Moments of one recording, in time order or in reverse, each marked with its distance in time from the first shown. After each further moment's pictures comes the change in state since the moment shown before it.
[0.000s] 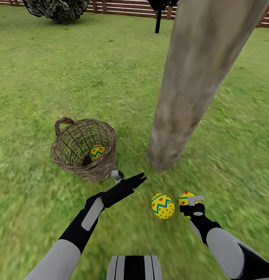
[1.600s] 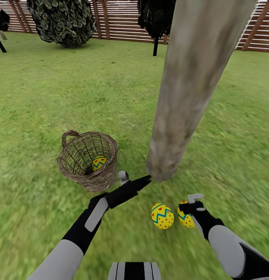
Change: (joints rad) left arm 0.000 -0.017 -0.040 -0.008 0.000 0.005 0.104; right arm -0.005 -0.008 -0.005 -0.067 -0.011 0.088 0.168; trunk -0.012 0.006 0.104
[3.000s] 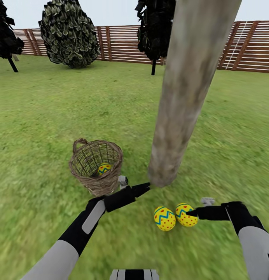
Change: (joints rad) left arm 0.000 0.051 -0.056 0.029 0.004 0.054 -0.018; right arm 0.050 -0.177 -0.006 -0.291 -0.011 0.508 0.986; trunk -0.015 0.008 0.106
